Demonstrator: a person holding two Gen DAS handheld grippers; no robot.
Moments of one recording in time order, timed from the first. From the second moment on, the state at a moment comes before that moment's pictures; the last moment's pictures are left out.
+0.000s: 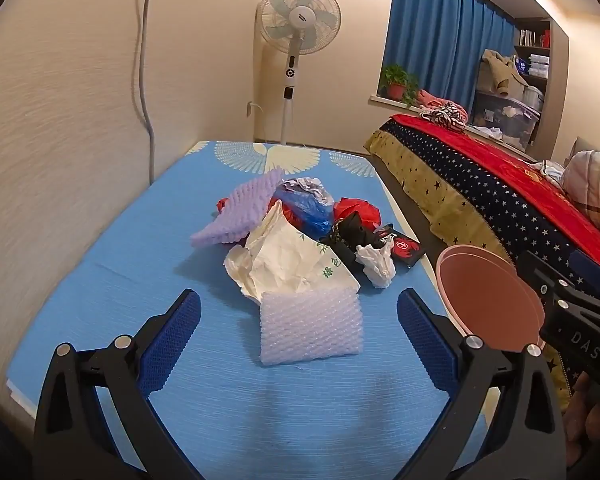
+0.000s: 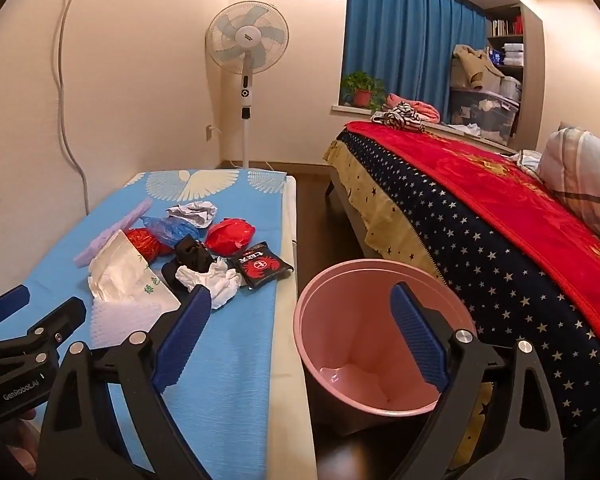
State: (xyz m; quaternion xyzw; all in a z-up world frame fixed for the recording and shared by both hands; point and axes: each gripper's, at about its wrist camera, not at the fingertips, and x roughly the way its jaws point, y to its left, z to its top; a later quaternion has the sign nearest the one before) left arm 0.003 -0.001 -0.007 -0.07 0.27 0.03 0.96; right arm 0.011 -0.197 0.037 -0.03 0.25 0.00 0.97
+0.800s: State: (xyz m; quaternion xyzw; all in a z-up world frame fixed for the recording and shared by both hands) left arm 0.003 -0.006 -0.006 -0.07 0.27 0.02 0.96; right arm 0.010 -0.196 0.041 -0.04 0.25 -0.01 0.97
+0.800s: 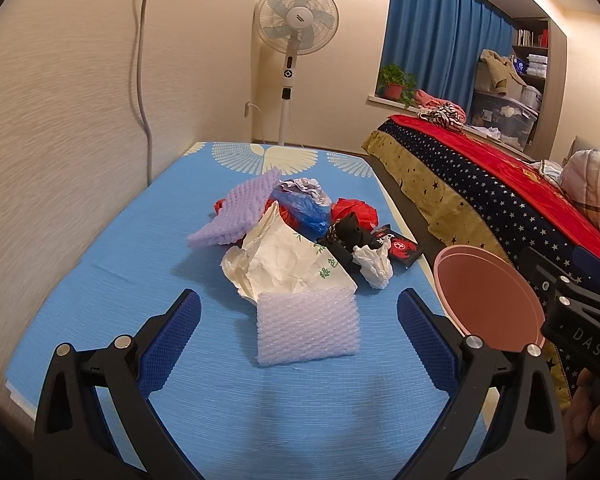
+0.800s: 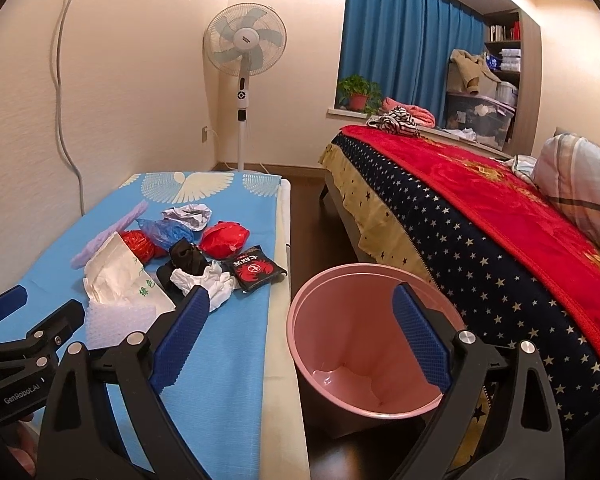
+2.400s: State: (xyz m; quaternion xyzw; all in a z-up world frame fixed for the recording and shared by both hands) left arm 0.003 -0.006 -0.005 -0.07 0.27 0.02 0.96; right arm 0.010 -0.194 0.040 -0.04 0.25 0.00 0.97
